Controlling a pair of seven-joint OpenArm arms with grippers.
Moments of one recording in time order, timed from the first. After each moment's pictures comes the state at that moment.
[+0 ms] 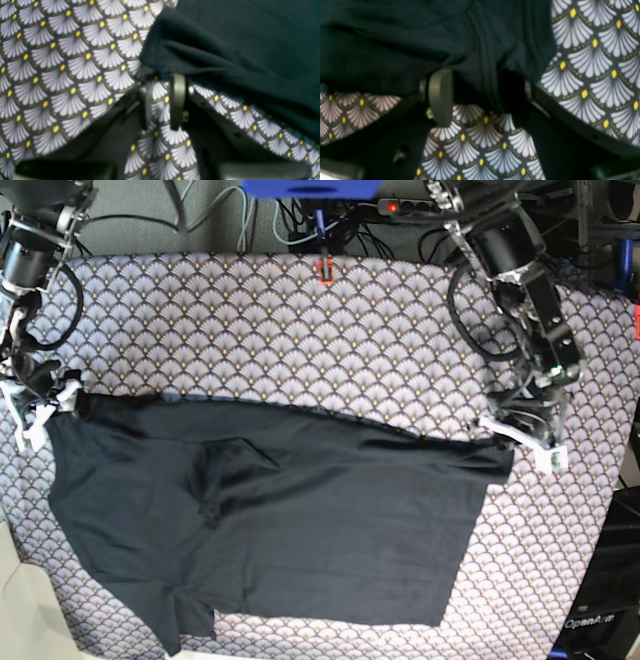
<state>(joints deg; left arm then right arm) -6.9 1.0 -32.6 81.4 -4.8 -19.4 39.7 7.4 23.8 28.0 60.8 12.0 39.6 -39.6</state>
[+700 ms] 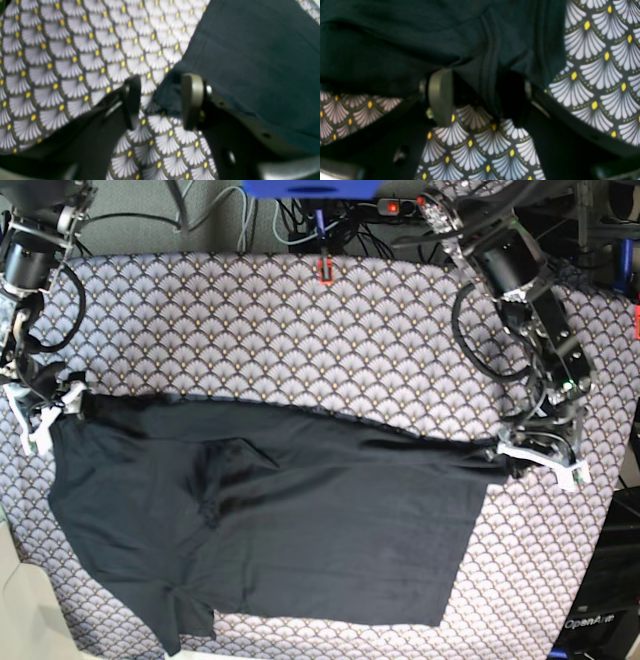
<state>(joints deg) -11.5 1.8 -36.2 80.9 -4.3 -19.4 35.9 7.5 23.8 26.7 60.9 12.1 39.6 -39.3</state>
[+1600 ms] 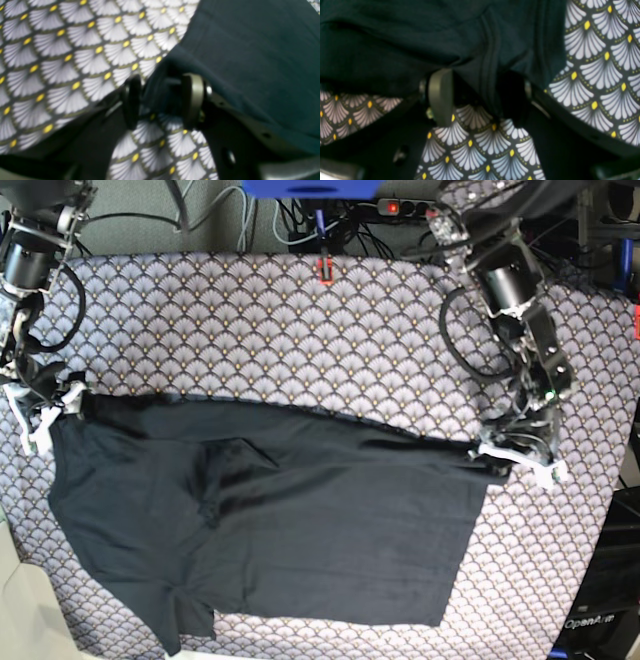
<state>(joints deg) -15.2 0.2 -34.9 65.1 -4.3 -19.4 28.7 7.5 23.9 26.7 60.9 12.1 39.6 -39.3</state>
